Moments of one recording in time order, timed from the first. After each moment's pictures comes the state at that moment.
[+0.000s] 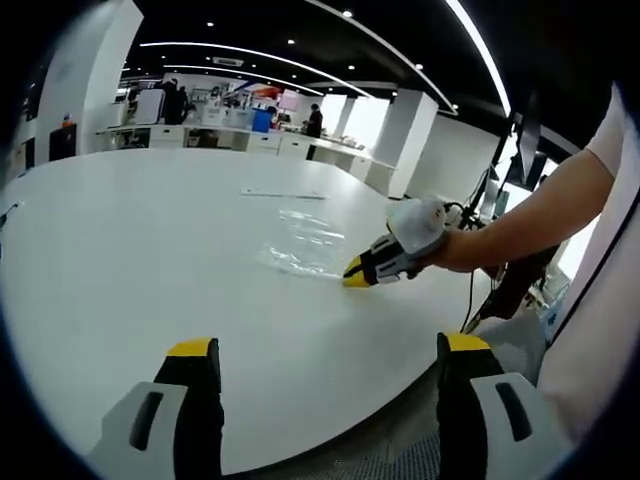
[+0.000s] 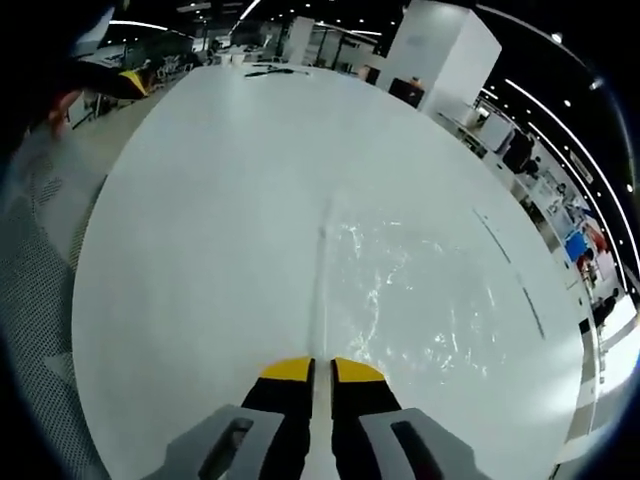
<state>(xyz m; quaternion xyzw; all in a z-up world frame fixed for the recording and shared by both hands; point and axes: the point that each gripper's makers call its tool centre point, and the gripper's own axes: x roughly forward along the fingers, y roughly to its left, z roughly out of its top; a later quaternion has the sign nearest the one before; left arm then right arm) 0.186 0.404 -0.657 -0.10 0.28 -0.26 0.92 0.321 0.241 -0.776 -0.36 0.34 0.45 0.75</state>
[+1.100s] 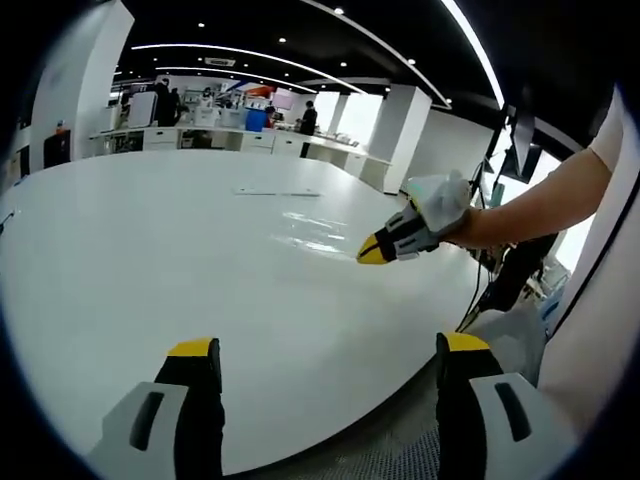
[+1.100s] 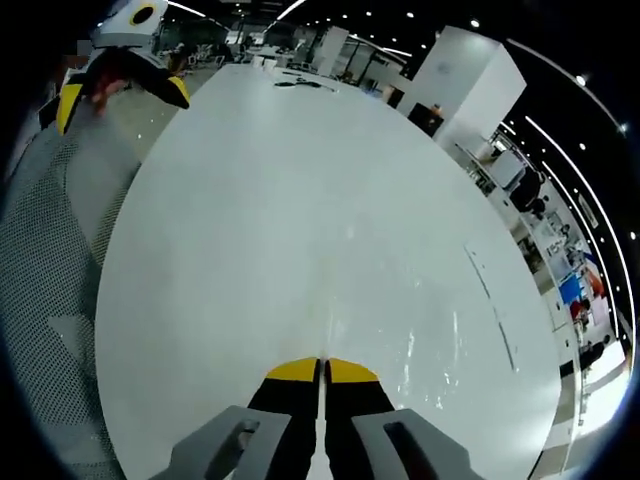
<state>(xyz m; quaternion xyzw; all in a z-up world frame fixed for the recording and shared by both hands) 0.183 0.398 -0.656 -0.09 0.28 -0.27 0.92 0.311 0.225 -0.728 -0.41 0.28 0.48 0.73</state>
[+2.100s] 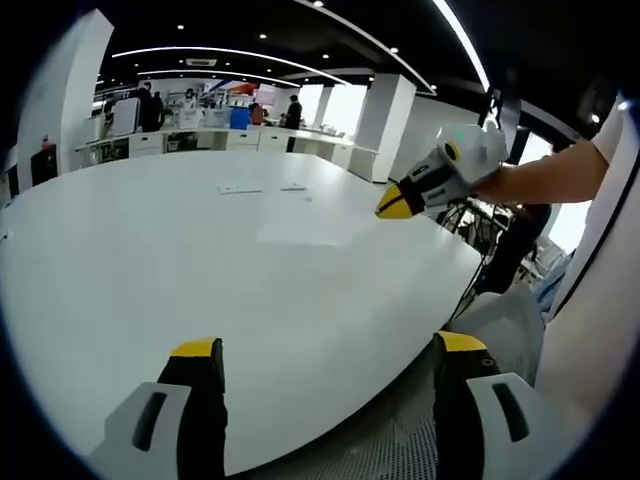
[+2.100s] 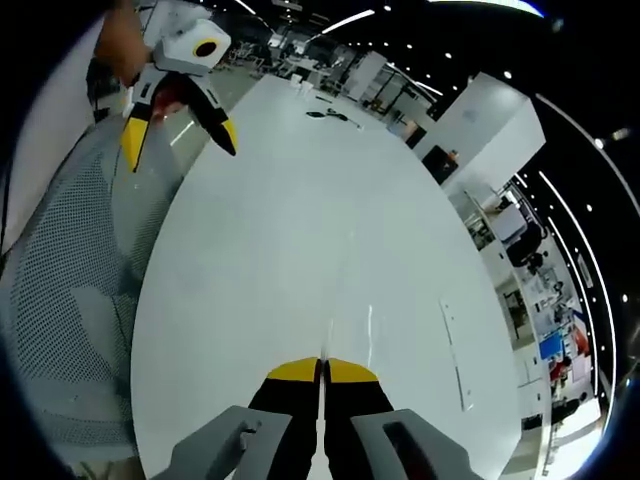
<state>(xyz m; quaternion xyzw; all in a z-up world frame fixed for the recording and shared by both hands) 0.176 0.394 -0.661 -0.05 0.29 -0.30 0.91 0.282 0.220 -0.644 -0.46 0.20 0.51 0.70</state>
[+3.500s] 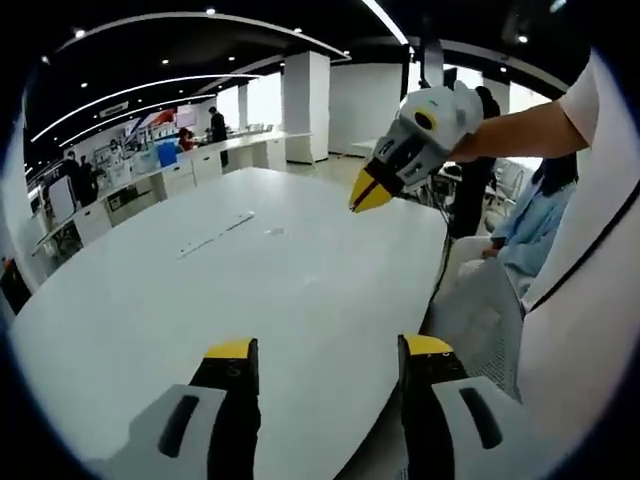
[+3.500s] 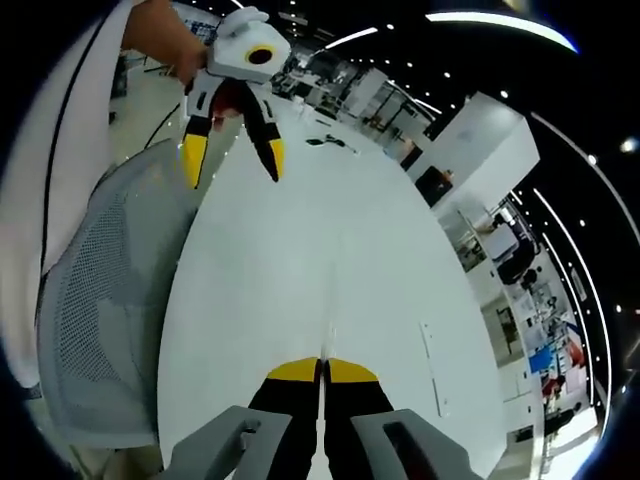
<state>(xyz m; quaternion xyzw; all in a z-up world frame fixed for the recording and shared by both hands) 0.200 0.357 -0.574 0.11 0.26 -0.42 0.86 0.258 0.211 -0.576 -0.45 0.16 0.52 0.71</state>
